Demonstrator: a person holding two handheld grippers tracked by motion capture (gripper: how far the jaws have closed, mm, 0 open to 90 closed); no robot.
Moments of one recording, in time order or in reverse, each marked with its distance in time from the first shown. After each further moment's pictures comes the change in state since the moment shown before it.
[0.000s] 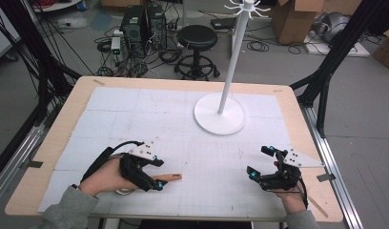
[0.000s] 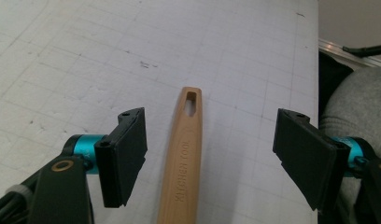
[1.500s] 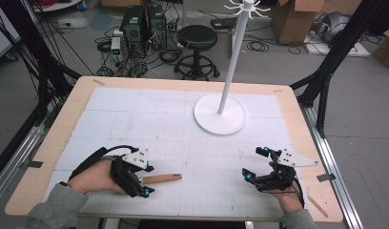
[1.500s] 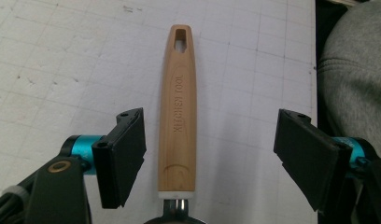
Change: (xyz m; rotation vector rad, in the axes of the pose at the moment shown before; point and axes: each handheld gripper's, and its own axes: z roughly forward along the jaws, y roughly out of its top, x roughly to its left) left arm 0.006 -0.020 -0.011 0.156 -0.032 0.089; right arm 0.006 0.000 0.009 0.035 0.044 -0.010
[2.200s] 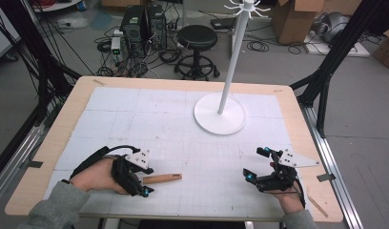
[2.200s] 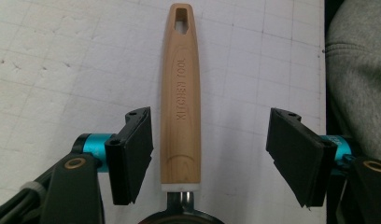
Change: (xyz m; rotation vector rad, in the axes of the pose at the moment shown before) left arm 0.004 -0.002 0.005 0.047 -0.026 0.006; right arm -0.001 -0.001 -0.002 0.000 0.000 0.001
